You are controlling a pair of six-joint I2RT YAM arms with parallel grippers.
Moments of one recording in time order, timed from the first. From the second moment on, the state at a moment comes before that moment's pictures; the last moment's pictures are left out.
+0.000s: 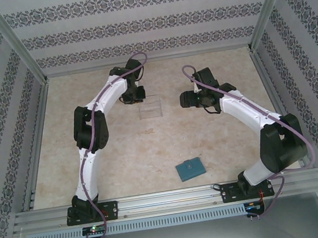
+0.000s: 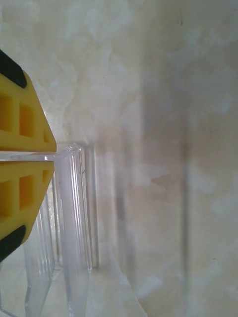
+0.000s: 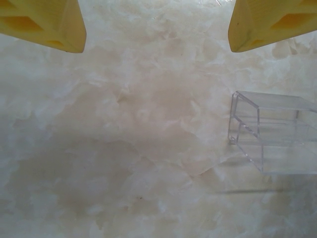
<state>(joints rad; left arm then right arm) -0.39 2.32 2.12 -1.12 0.03 -0.45 0.35 1.52 1.12 -0.54 -0.05 0.37</state>
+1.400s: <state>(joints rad) -0.33 1.73 1.47 -1.01 0.03 -0.35 0.87 1.16 0.64 -0.82 -0.08 1.94</state>
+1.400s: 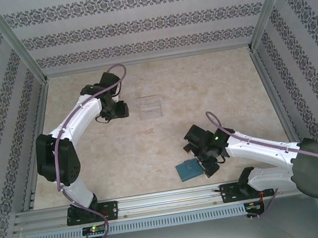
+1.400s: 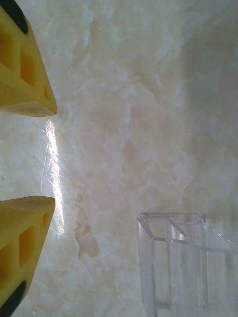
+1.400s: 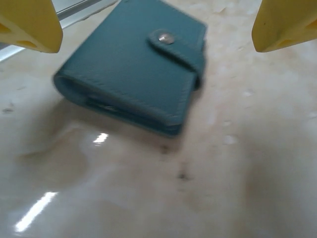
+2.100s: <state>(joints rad) -0.32 1.68 1.43 -0.98 0.08 -0.34 0.90 1.38 0.66 -0.69 -0.09 2.07</state>
